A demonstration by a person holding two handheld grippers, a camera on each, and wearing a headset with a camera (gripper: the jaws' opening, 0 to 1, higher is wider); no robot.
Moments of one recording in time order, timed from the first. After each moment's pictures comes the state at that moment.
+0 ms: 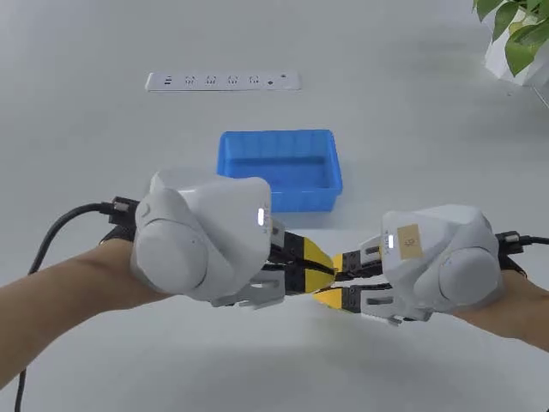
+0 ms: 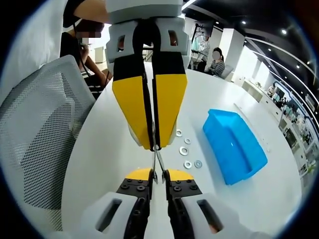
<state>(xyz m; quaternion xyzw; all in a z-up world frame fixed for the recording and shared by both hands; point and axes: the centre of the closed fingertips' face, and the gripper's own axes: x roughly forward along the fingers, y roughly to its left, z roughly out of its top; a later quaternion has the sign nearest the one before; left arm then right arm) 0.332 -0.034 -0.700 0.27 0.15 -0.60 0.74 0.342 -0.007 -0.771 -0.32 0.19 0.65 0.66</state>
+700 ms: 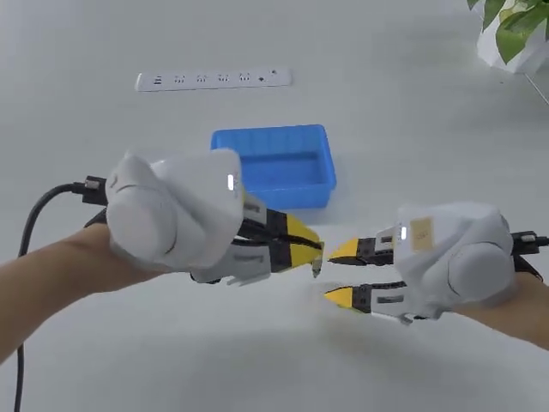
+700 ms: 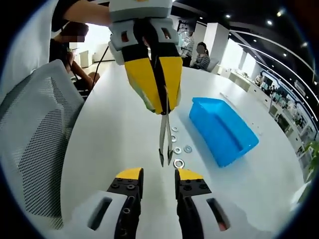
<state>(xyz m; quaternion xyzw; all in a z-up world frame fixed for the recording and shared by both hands) 0.357 -0.029 -0.695 0.25 0.15 -0.59 0.75 0.358 -0.032 -0.776 -0.29 0.21 0.61 0.70</state>
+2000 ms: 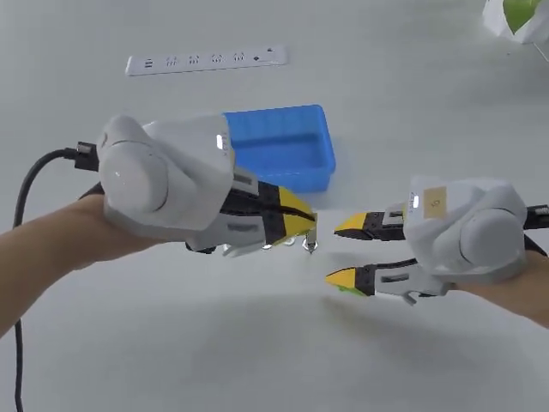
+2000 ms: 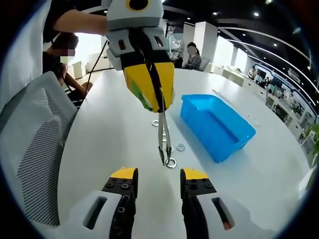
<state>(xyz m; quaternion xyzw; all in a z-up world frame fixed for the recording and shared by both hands) 0.369 -0.024 -0.702 0.21 0.19 -0.59 0.75 0.372 -0.030 -0.778 -0.25 0.22 0.60 0.72</state>
